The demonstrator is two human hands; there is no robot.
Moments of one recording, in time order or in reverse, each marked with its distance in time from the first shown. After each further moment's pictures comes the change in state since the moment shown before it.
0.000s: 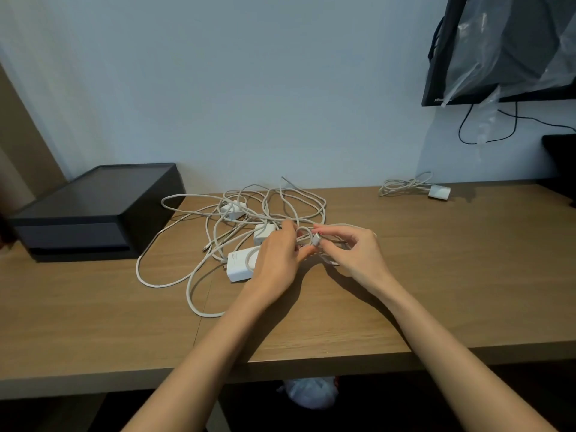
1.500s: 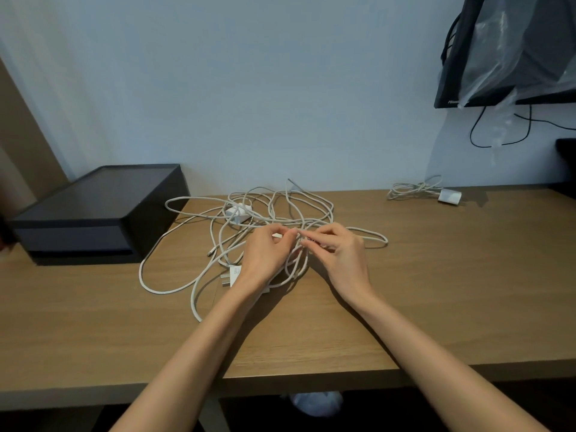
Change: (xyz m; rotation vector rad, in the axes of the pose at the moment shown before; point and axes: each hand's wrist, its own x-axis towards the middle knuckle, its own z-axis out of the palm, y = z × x) left_hand 0.013 -0.023 -0.015 -0.416 0.077 -0.258; right_hand 0.011 0.006 0.042 -0.242 0.139 -0.149
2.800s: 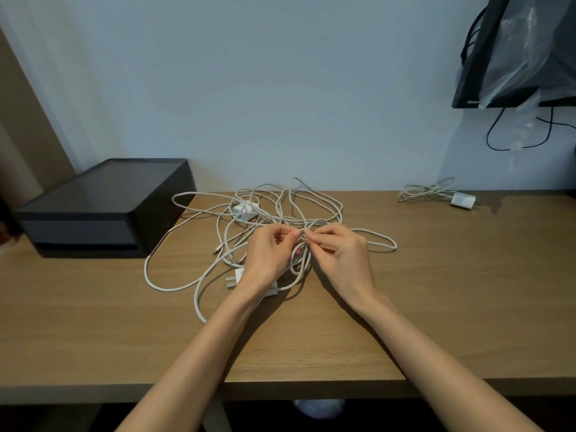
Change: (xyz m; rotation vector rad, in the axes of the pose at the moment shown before) left_hand -0.001 -0.005 -0.006 -0.113 0.038 0.022; right_hand 0.004 -0.007 0.009 -0.045 0.004 -0.133
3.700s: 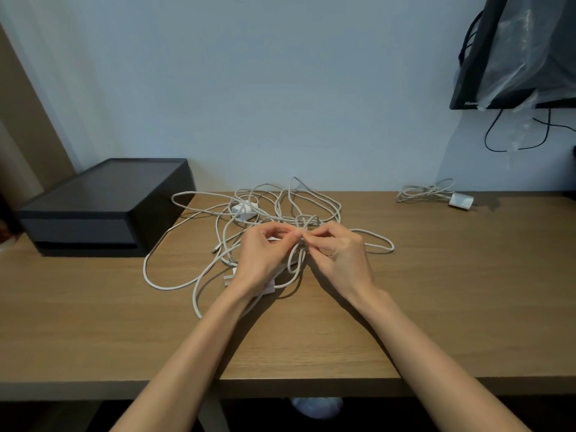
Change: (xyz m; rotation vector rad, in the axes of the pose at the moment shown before) left_hand -0.007 0.005 -0.010 -0.128 -0.039 0.001; right_hand 0.002 0.001 -0.006 -0.154 -0.061 -0.113
